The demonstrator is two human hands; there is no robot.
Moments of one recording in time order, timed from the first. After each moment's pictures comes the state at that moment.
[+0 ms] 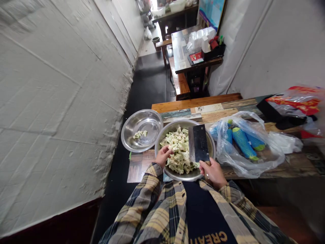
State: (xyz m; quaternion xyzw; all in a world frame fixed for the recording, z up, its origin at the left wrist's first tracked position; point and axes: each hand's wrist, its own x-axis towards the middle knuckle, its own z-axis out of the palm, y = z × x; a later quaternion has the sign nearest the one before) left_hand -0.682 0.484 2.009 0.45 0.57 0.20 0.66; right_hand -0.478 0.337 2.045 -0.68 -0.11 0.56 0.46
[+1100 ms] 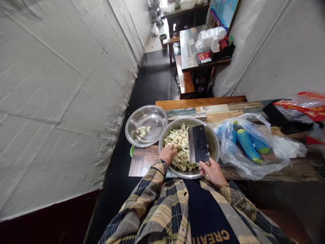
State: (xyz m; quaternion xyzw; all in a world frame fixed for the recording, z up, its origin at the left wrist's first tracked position) left_hand -0.704 0.485 2.012 0.88 0.39 -0.14 0.25; right_hand -0.498 0.333 2.046 -0.68 -0.14 0.58 0.43
